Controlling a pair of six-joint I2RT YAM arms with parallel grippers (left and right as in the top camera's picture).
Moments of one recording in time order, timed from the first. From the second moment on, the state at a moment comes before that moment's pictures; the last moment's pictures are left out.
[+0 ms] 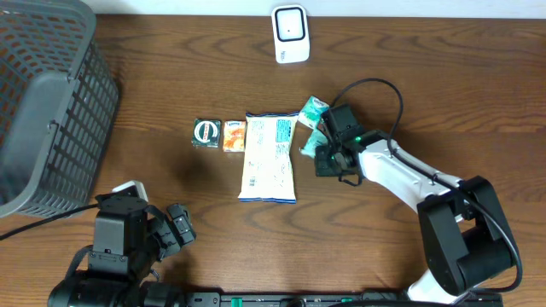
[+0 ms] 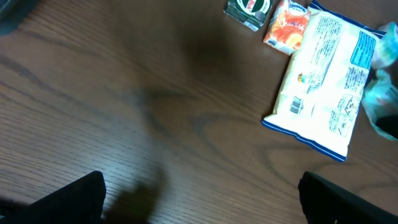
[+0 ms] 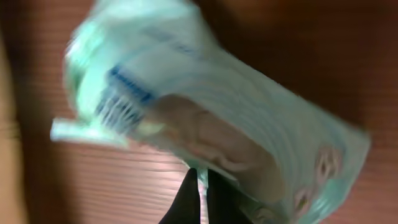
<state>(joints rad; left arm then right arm) -0.16 0.60 0.88 -1.27 -0.05 -0.56 0.44 1.79 1.02 -0.53 -0.04 0.43</state>
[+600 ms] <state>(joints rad) -0.16 0.60 0.88 -1.27 -0.05 -0.56 0.42 1.48 1.02 -0.66 0.13 0.50</state>
